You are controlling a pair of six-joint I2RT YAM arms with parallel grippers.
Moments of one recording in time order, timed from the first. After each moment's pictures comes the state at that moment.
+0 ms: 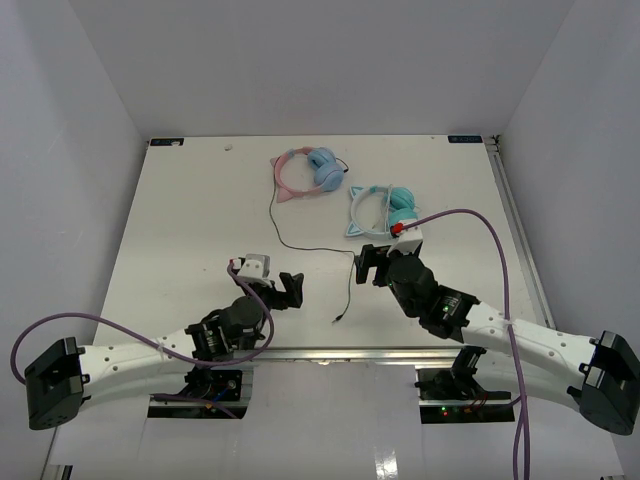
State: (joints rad) left arm -1.14 0.81 0.26 0.38 -0.82 -0.40; right arm 1.00 0.95 0.53 0.06 0.60 0.41
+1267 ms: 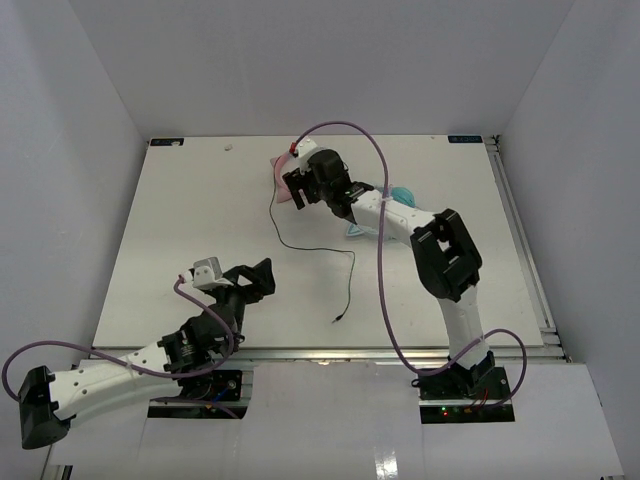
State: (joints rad) left arm -1.14 0.51 0.23 0.23 -1.09 -0.56; right arm 0.72 2.08 1.64 0.00 0.08 -0.06
